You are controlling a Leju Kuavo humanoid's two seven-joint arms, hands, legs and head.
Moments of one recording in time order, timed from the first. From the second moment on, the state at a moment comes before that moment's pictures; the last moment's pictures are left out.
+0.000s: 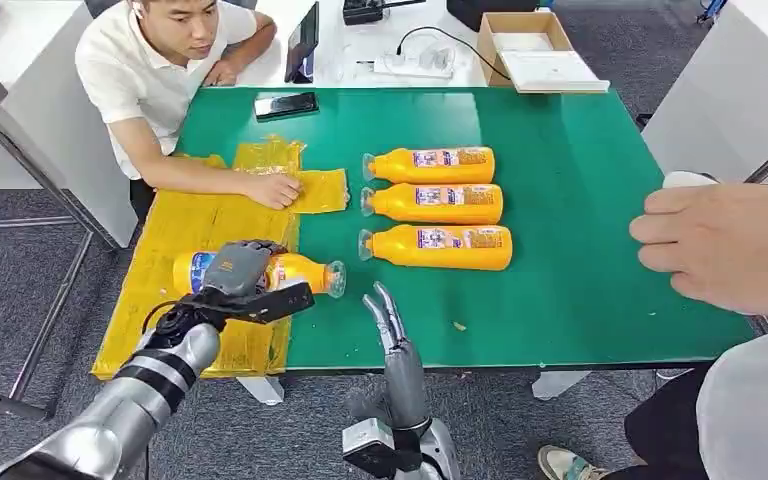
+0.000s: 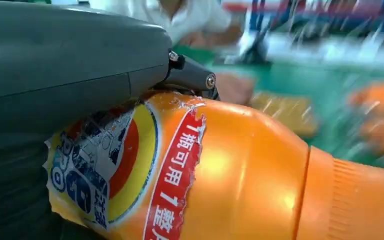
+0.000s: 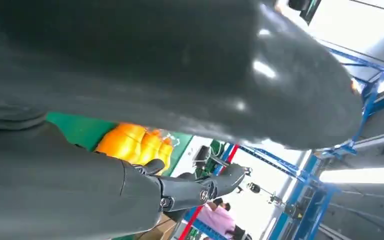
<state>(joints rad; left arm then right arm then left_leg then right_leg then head) -0.62 0.00 -0.42 -0.72 -0.90 0.20 -0.11 -0.07 0.18 0.61 -1.11 0.24 -0.61 -0.67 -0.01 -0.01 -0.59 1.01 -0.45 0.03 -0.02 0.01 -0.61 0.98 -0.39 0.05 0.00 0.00</state>
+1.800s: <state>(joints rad) -0.24 -0.17 -0.26 -1.25 0.12 0.15 -0.43 -0.08 0.17 0.66 -1.04 0.14 -0.63 -0.67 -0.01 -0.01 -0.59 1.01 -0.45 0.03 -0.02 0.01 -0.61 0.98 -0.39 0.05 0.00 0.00</state>
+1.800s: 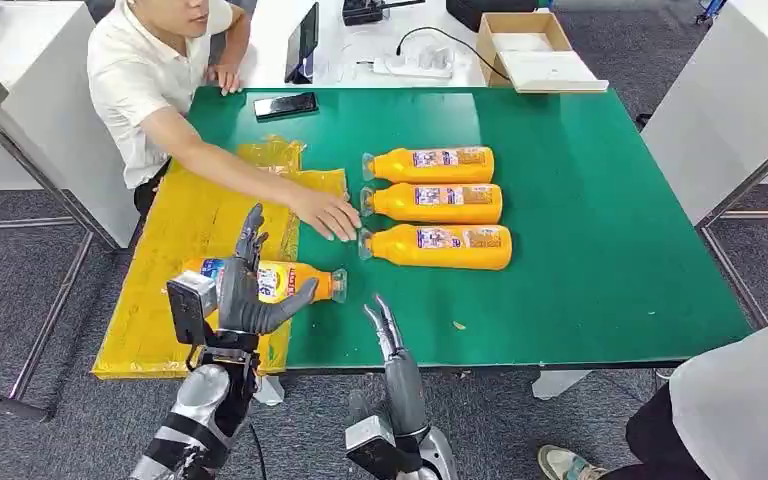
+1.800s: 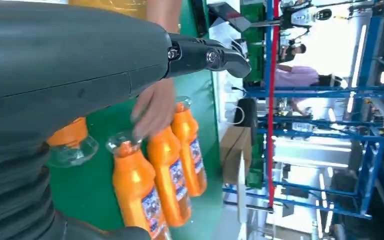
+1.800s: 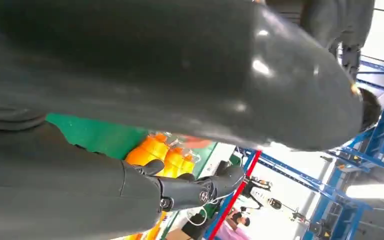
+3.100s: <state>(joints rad) 0.00 -0.17 -0.24 -1.58 0.07 0.24 -0.43 -0.16 0.03 0.05 -0.94 1.42 -0.64 -0.06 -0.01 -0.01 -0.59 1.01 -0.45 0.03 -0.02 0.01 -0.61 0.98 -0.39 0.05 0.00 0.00</state>
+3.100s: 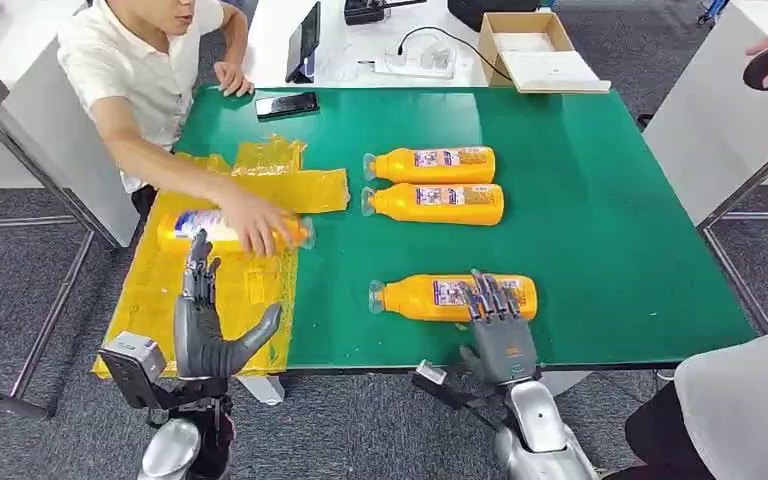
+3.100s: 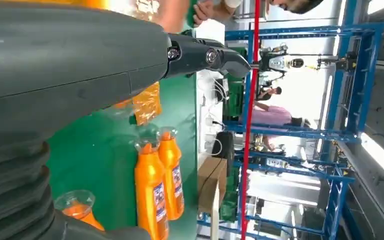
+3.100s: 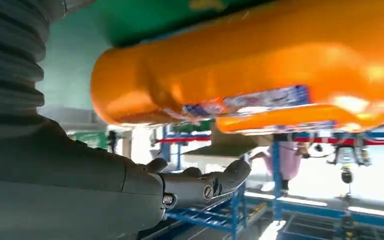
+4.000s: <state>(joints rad) 0.00 -0.17 -0.26 -1.57 0.08 0.21 -0.41 -0.38 -0.04 0.01 -0.63 1.32 -0.63 -0.06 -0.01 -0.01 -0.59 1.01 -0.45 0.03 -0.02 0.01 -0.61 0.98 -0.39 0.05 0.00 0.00</state>
